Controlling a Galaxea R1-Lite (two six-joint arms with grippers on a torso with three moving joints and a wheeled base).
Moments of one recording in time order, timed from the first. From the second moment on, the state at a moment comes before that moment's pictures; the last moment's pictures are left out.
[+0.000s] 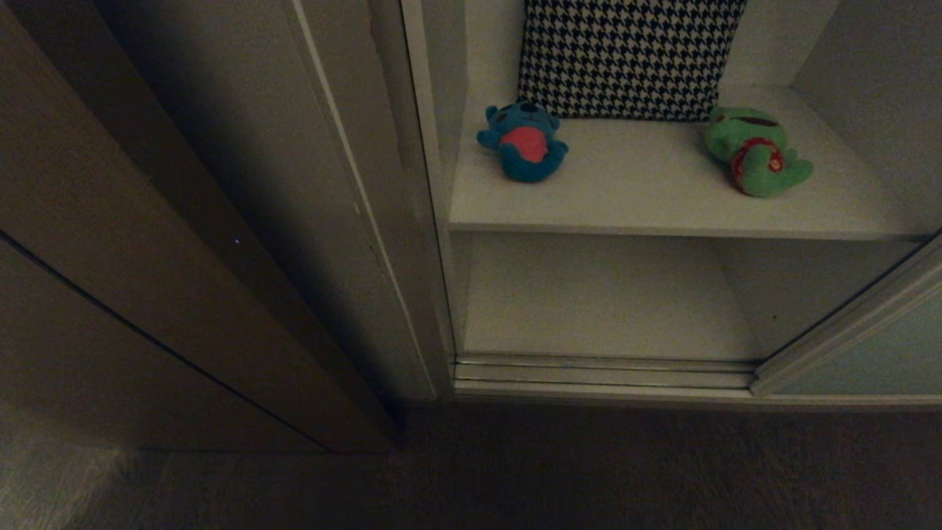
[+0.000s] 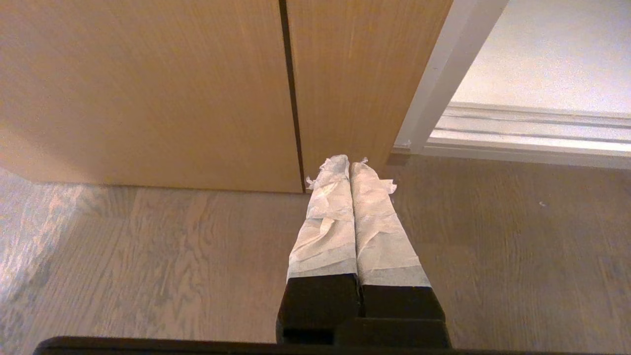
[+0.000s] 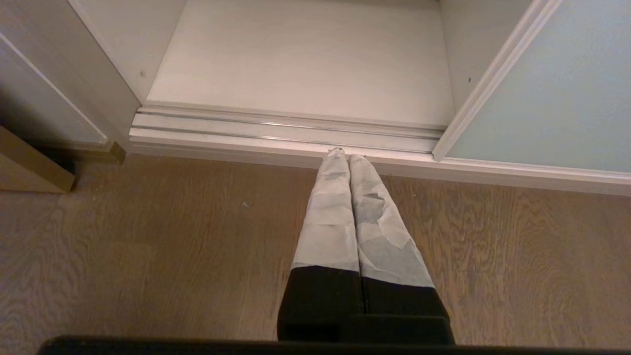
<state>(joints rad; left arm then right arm) -0.02 0.00 -0.02 0.03 0.00 -0.01 0.00 0.00 0.00 0.01 0.00 0.00</state>
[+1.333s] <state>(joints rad) -0.02 0.00 -0.02 0.03 0.00 -0.01 0.00 0.00 0.00 0.01 0.00 0.00</state>
